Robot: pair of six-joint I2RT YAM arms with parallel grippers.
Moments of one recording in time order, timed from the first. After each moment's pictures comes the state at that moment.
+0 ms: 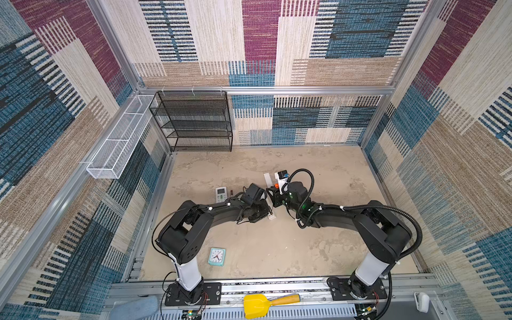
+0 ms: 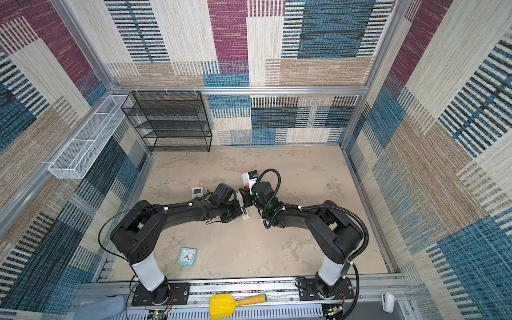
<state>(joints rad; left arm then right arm) -0.66 1.79 0.97 -0.15 0.21 -1.04 0.69 1.72 0.82 0.53 -0.02 0.34</state>
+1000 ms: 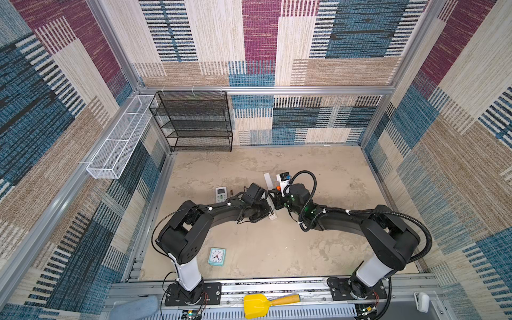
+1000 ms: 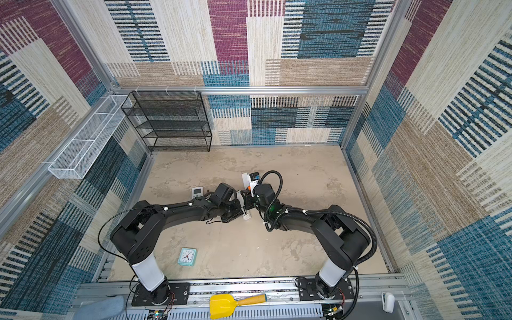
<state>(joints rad) -0.67 1.78 0.98 -0.16 0.22 -1.04 0.71 1.64 0.77 0.48 0.01 0.35</state>
